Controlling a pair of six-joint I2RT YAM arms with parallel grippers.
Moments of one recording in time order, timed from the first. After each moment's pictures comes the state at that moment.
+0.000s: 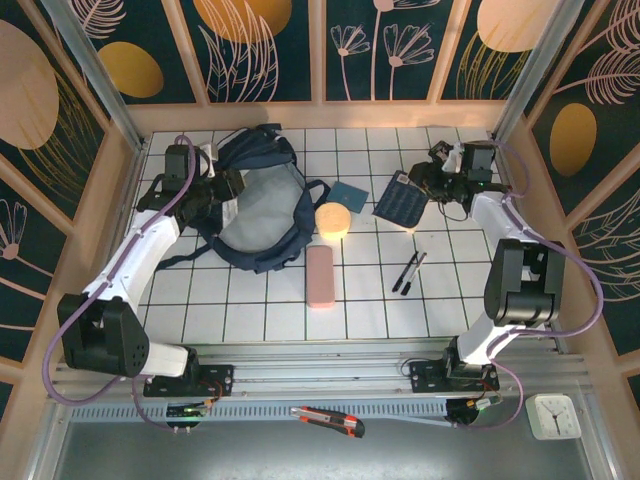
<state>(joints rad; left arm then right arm) -0.16 1.38 1.17 -0.42 0.23 -0.44 -0.04 1.66 1.17 -0.26 -0.59 0.57</state>
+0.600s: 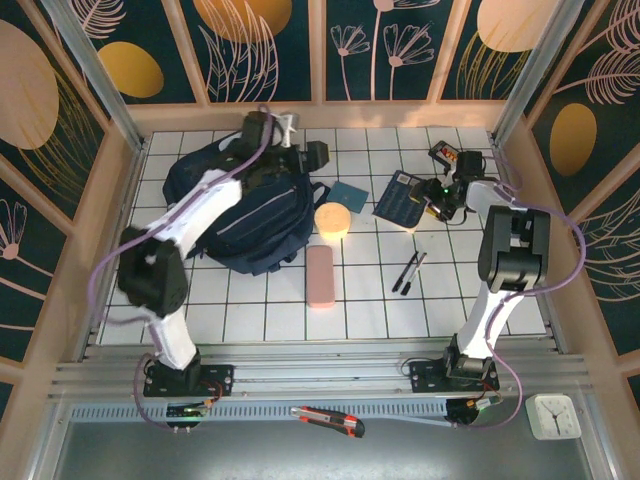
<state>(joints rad) -0.45 1.90 1.65 -0.31 0.36 -0.48 -0.07 1.92 1.29 -0.46 -0.47 0.49</state>
